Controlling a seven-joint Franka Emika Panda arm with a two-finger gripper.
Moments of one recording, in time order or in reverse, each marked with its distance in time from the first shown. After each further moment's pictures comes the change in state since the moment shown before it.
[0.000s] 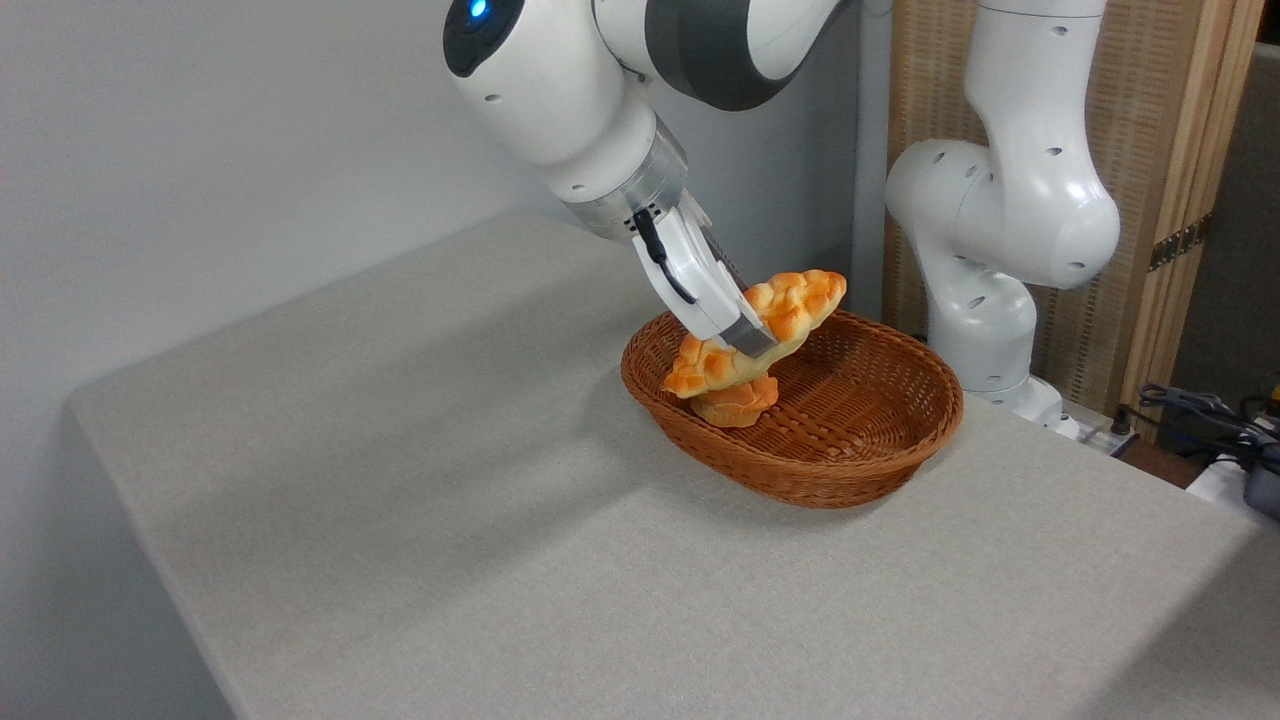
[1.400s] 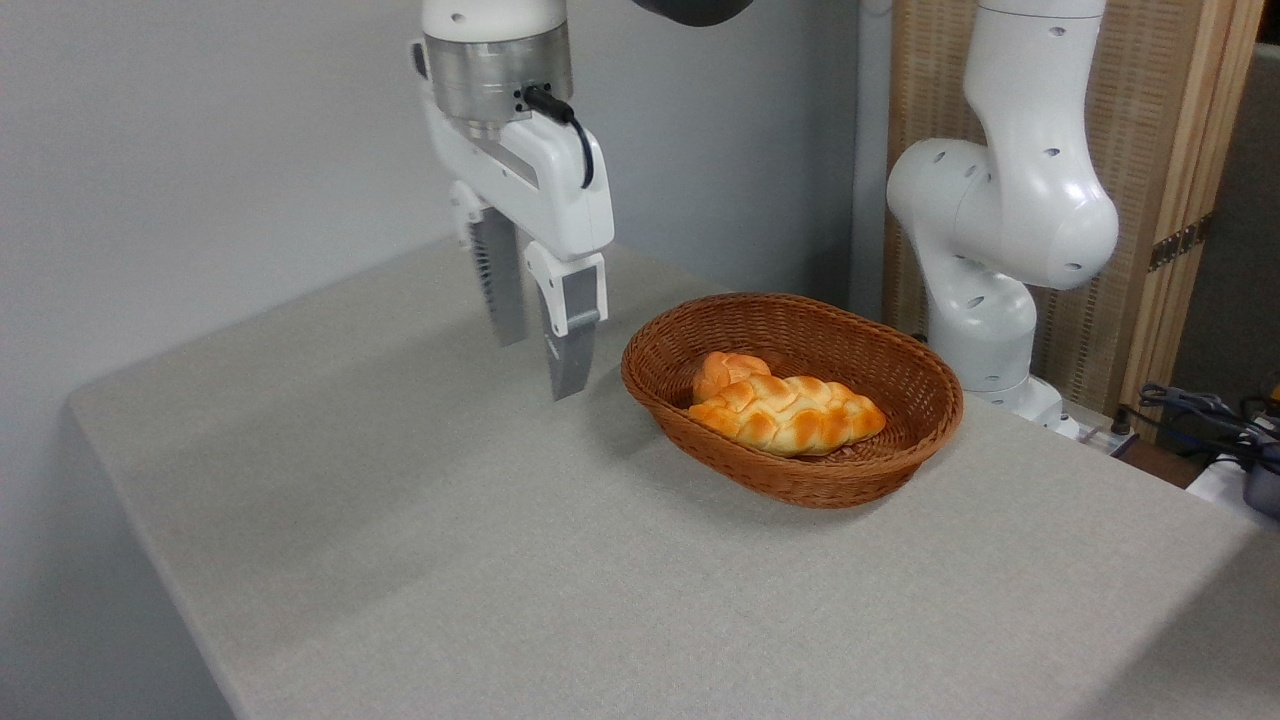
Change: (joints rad) arm -0.028 0.012 -0.020 0.128 0.001 0.542 -0.477
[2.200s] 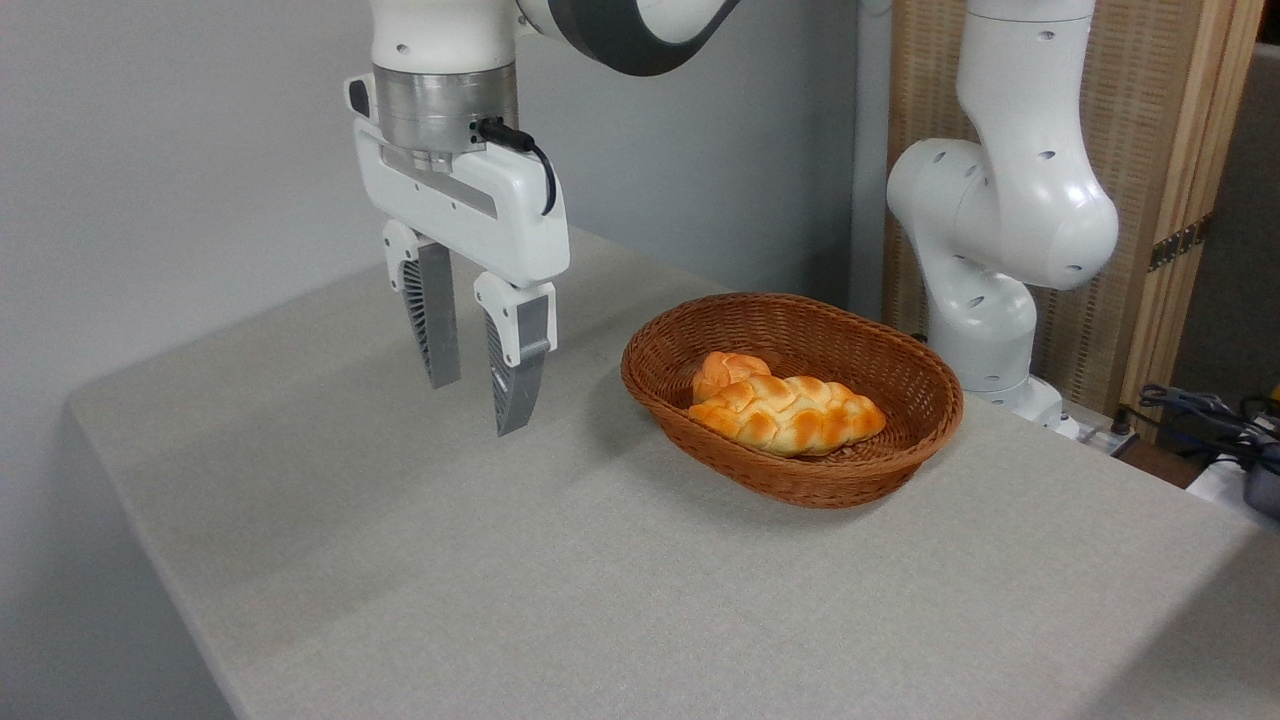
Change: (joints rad) arm 0.001 0.070 -0.036 0.009 0.032 0.127 -0.141
